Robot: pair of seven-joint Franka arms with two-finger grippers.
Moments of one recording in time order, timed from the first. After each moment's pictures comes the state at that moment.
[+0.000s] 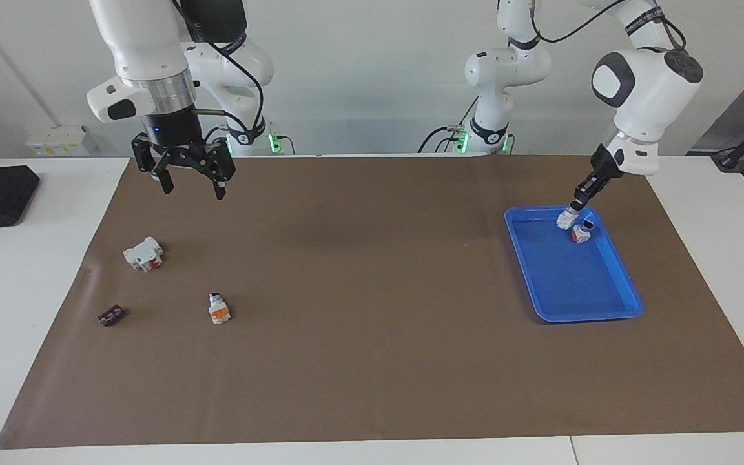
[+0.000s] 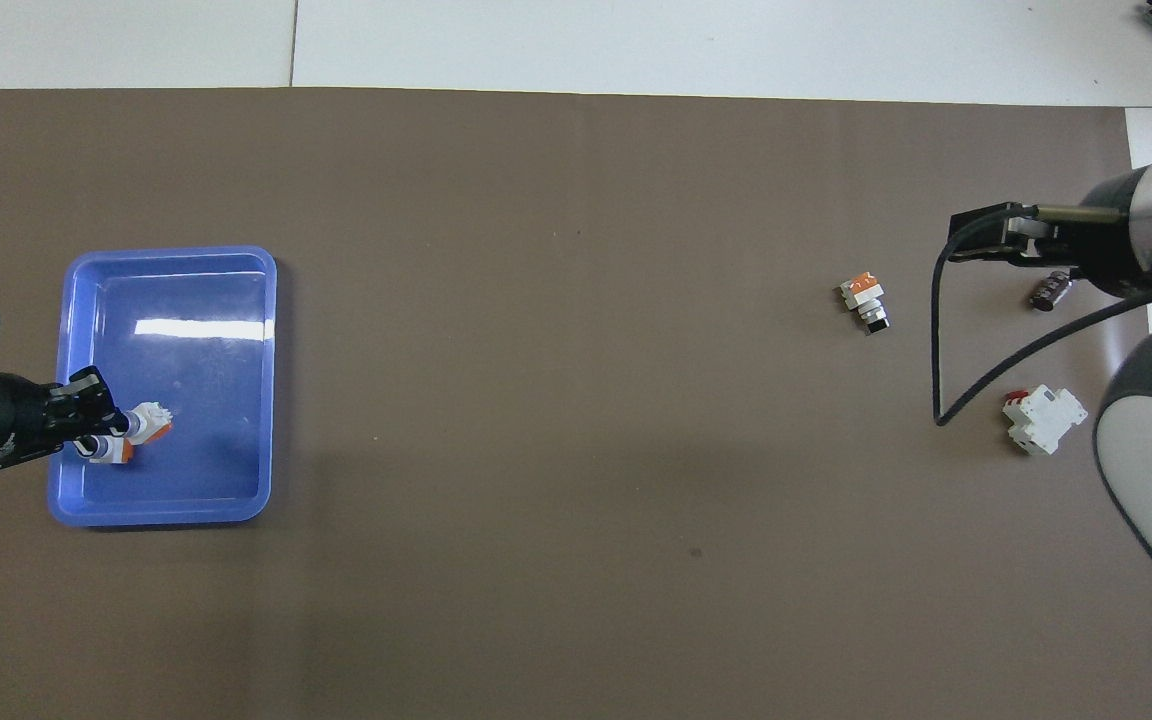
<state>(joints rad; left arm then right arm) 0.08 -0.18 0.02 -2.26 -0.11 2.10 -0.38 -0.15 0.01 0.27 -1.56 -0.07 1.75 0.29</state>
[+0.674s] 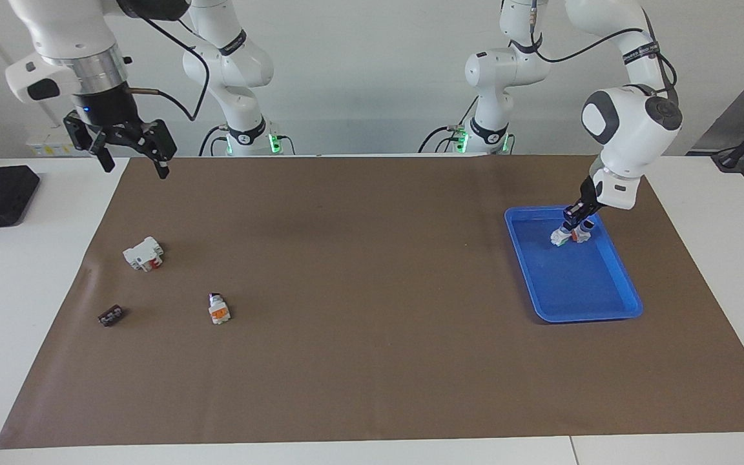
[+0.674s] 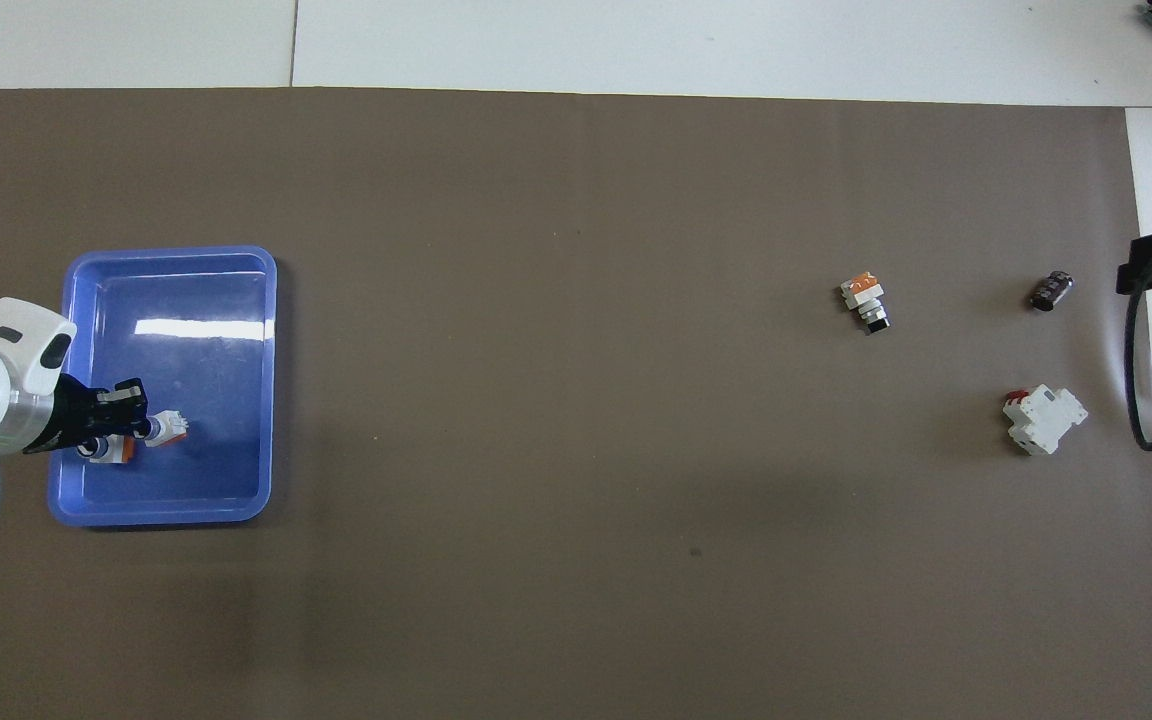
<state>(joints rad) 0.08 -0.08 0.02 -2.28 -0.03 2.18 -0.22 -0.01 0.01 -0.04 -1.46 -0.06 1.54 0.14</state>
